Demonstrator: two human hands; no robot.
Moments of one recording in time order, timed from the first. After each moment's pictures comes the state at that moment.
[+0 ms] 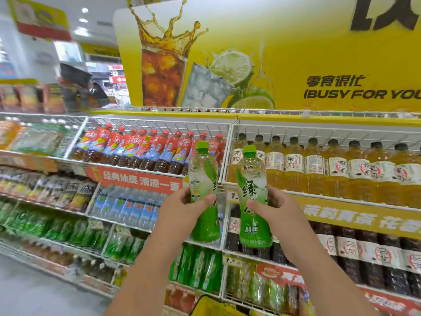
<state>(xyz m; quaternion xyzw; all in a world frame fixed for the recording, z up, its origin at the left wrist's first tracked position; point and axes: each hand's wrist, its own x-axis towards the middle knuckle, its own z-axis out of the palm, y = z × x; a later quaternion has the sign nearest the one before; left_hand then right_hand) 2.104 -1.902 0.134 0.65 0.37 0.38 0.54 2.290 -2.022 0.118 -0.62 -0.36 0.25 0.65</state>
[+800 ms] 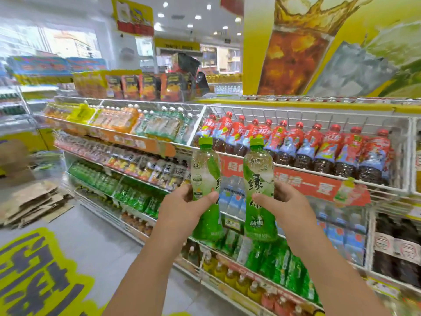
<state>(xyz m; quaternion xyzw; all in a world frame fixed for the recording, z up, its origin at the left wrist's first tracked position) 1.715 -1.673 0.120 0.61 0.46 0.42 0.49 1.932 -1.744 0.107 -0.57 -0.42 0.32 0.63</state>
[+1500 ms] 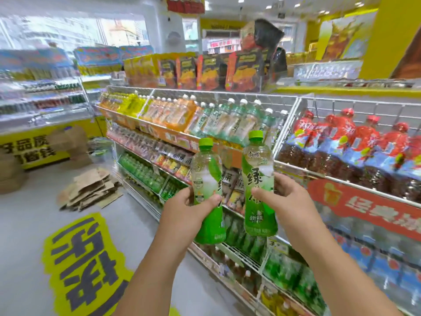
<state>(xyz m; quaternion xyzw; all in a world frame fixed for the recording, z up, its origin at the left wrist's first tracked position) 1.559 -1.378 0.097 0.55 0.53 0.48 0.45 1.778 -1.395 0.091 -0.51 -0.48 0.39 0.60</state>
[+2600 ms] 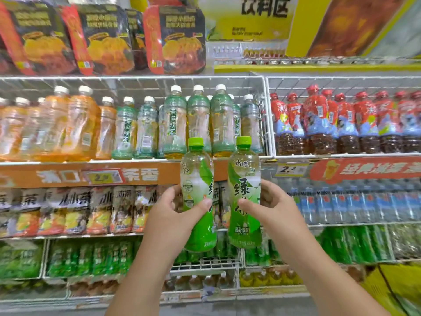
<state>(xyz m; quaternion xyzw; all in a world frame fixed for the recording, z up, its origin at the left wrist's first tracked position) 1.480 -1.036 0.061 0.69 0.33 0.24 0.60 1.626 -1.192 0.051 -0.69 -0.23 0.20 0.66</state>
